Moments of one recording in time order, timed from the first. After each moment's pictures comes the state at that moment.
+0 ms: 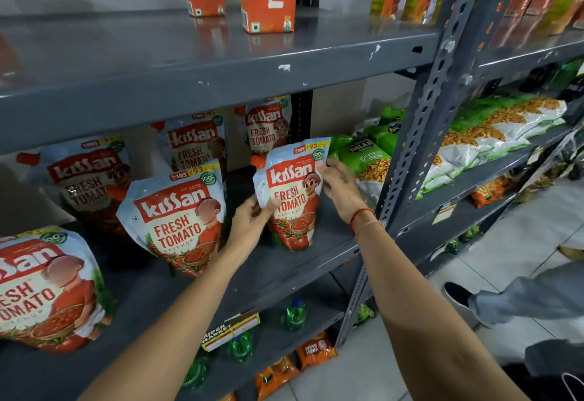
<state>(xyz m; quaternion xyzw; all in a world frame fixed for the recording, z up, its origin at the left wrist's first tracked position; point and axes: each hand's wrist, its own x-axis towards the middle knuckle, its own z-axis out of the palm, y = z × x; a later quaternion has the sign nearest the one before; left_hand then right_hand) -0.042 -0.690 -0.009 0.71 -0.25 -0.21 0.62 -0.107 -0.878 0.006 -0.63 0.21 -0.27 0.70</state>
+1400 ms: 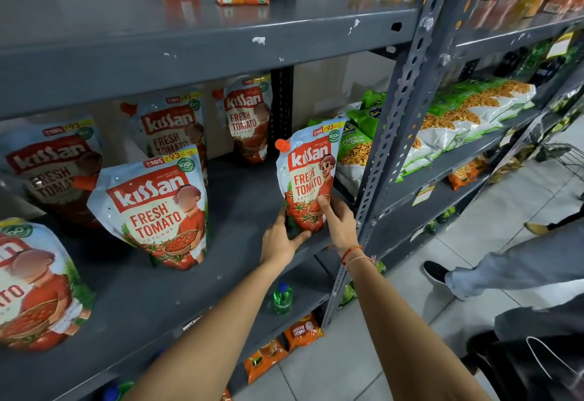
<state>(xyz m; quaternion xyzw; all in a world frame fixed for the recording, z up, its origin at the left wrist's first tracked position) -0.100 -0.740 -0.070 0.83 -0.29 -0.19 0.43 -0.171 -0.856 -0.076 -0.61 0.31 -0.32 0.65</state>
